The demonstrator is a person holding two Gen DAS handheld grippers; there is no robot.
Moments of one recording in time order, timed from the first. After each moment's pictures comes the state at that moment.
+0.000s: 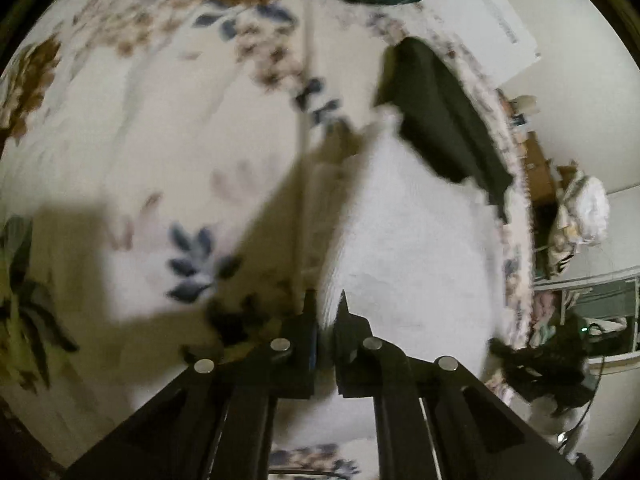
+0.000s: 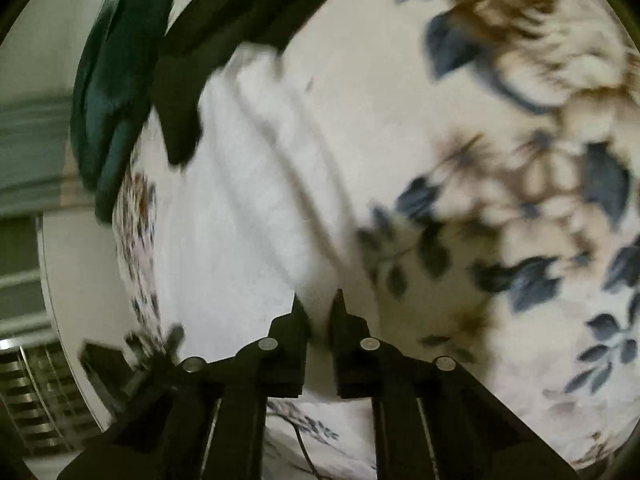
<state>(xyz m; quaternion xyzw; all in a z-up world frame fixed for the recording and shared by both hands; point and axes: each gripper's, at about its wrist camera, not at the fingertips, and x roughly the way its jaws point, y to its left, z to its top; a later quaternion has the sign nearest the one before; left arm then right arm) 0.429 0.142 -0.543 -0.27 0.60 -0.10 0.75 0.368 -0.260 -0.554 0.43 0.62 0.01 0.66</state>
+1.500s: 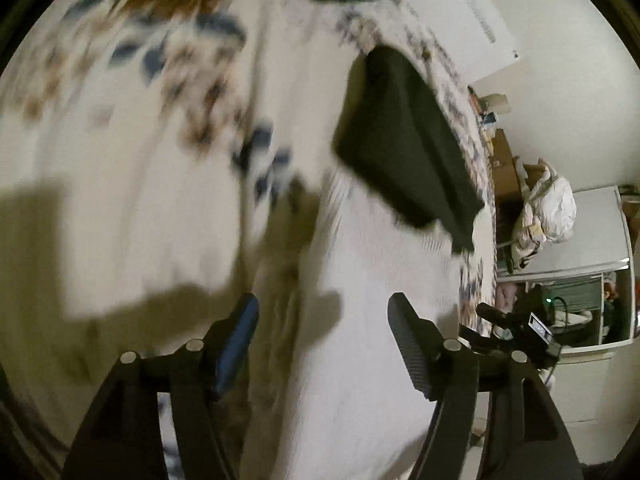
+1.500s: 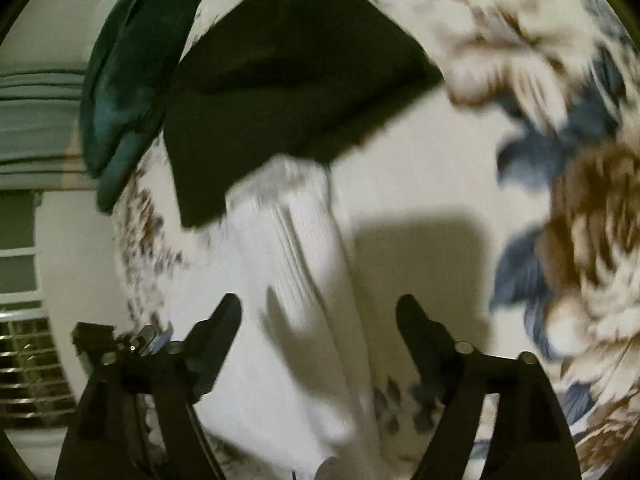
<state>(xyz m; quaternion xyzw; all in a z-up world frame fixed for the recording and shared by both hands) 0.500 0.144 -0.547 -0.31 0.60 -0.18 0.71 0.494 -0.299 -0.546 0.37 0.63 0.08 0.68</state>
